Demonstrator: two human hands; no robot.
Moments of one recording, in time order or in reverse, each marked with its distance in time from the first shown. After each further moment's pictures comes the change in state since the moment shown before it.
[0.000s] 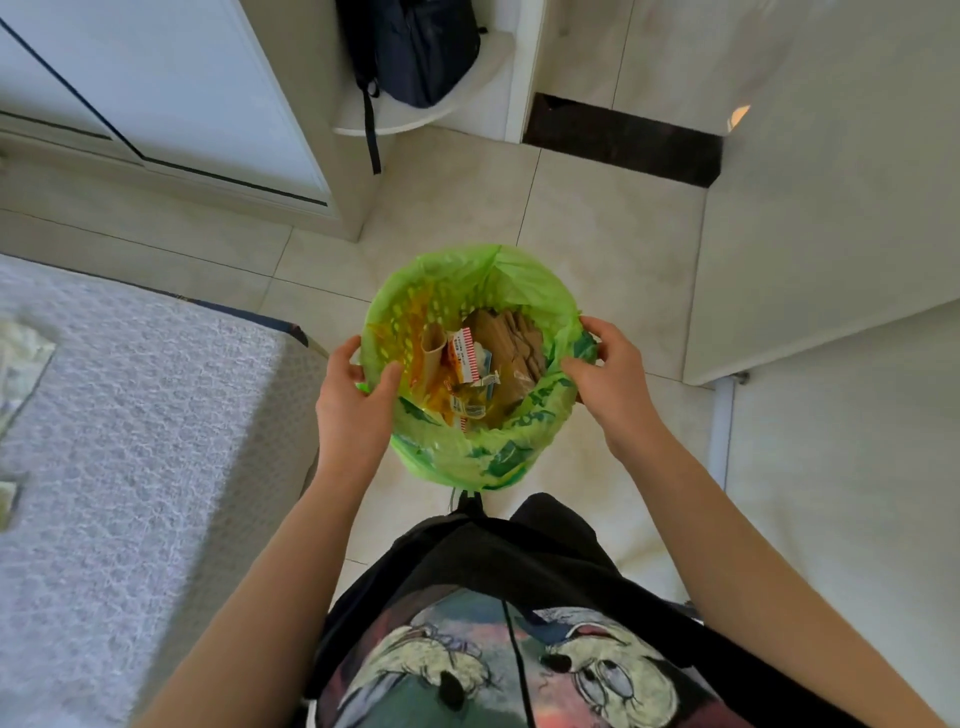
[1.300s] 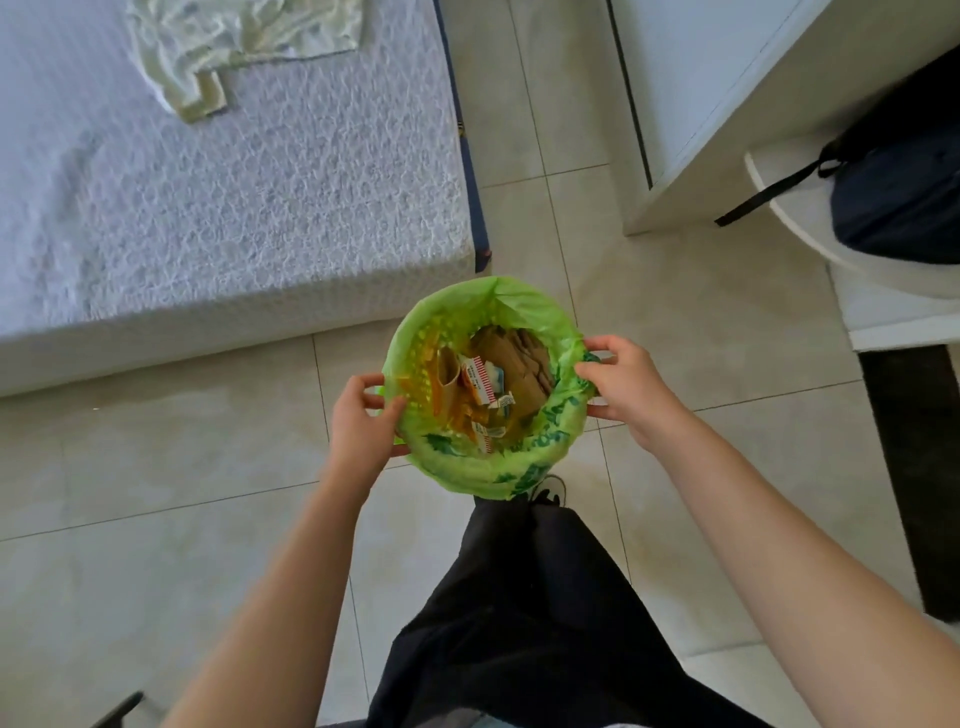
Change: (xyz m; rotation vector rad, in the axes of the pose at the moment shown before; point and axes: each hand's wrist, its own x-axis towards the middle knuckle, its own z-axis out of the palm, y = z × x) left_hand 0.070 -0.084 0.054 -0.529 0.706 -0.808; right_hand 0.241 -0.073 0.248 -0.732 -1.020 -0.007
